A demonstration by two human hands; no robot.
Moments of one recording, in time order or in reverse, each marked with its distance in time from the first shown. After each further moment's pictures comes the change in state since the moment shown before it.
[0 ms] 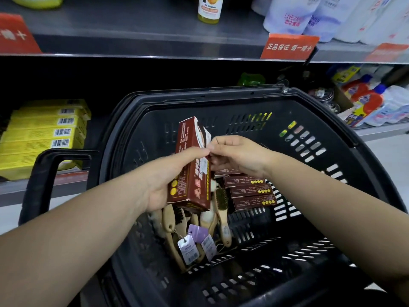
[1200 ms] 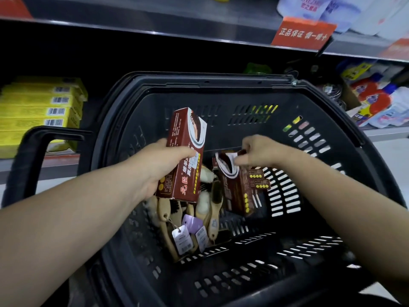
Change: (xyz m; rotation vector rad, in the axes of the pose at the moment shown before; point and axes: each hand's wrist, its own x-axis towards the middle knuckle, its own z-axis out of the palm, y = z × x) left_hand 0.022 -0.014 -0.010 0.104 0.271 0.180; right_hand -0.001 0.019 -0.044 -0.993 0.260 0.344
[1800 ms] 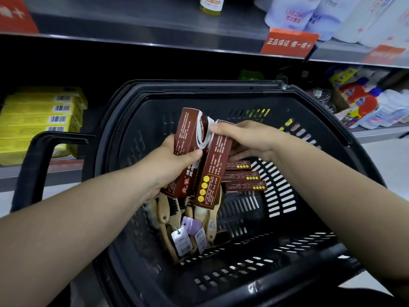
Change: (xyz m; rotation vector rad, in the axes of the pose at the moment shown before) left_hand -0.003 -0.002 0.005 0.200 -0.076 0.188; right_hand -0.037 -0.045 -0.024 0.738 -0.109 -0.051
